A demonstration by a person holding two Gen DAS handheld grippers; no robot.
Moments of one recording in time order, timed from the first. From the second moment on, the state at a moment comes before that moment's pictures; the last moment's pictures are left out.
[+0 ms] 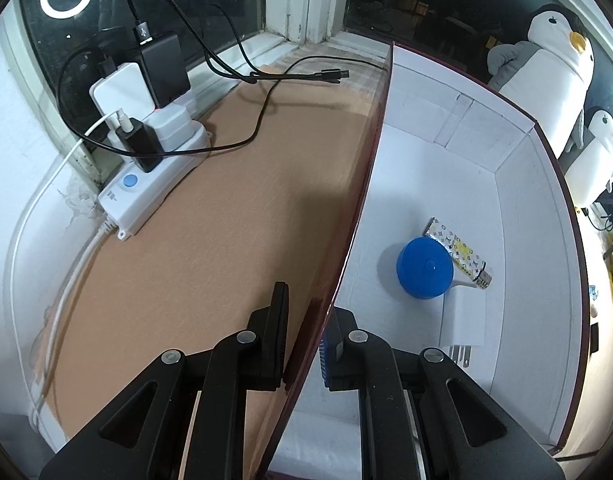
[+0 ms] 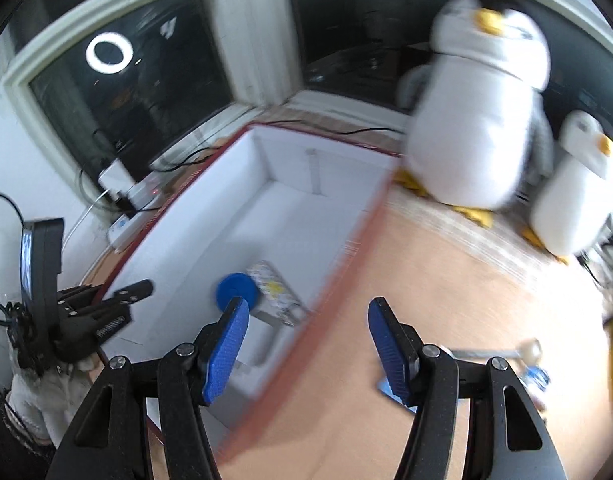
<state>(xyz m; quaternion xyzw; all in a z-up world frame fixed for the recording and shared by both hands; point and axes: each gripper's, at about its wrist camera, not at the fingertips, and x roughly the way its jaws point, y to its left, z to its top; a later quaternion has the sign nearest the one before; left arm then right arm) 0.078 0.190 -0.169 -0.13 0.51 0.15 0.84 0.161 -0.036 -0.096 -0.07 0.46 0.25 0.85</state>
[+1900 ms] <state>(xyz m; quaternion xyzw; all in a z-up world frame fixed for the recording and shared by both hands) 0.046 0.177 -0.153 -0.12 0.51 0.20 0.83 0.166 -0.277 -0.206 -0.04 0.57 0.06 0.82</state>
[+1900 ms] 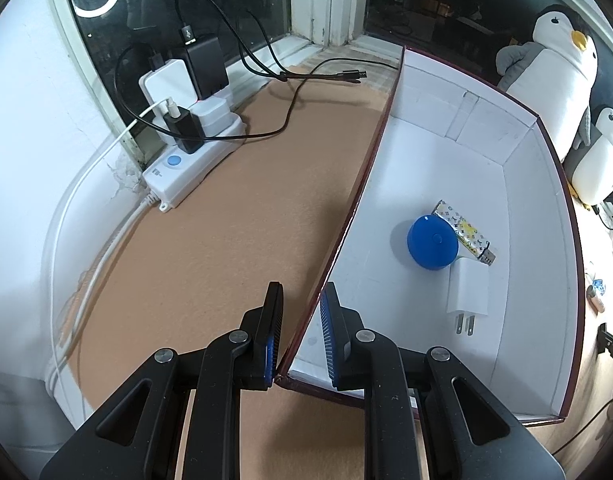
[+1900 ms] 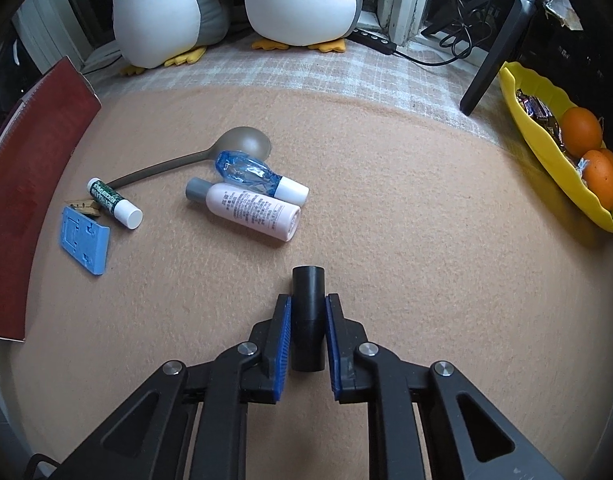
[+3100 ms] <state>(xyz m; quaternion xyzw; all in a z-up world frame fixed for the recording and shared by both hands) 0.056 0.185 -0.158 -0.14 0.50 0.18 0.84 0.096 -0.043 -0.087 -0.14 0.46 0.30 0.82</state>
